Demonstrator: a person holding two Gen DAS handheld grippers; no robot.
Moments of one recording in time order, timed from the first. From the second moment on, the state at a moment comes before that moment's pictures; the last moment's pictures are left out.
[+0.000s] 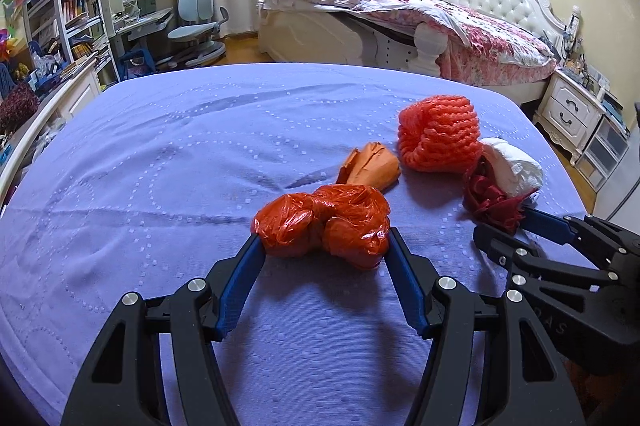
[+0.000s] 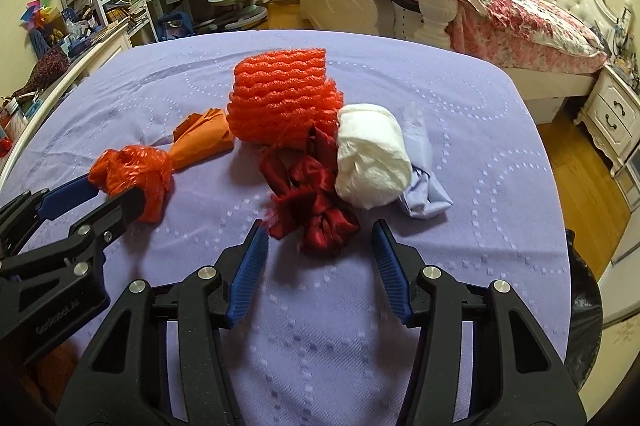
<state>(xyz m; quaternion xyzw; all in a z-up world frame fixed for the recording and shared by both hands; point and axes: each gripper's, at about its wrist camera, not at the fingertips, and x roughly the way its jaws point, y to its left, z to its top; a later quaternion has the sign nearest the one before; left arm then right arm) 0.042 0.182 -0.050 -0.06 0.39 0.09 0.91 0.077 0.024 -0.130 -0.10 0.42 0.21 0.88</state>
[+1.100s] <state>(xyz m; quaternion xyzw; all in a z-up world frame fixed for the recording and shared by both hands) 0.000 0.137 -0.039 -0.06 0.37 0.04 0.92 0.001 -0.052 -0.108 -0.07 0.39 0.18 0.90</state>
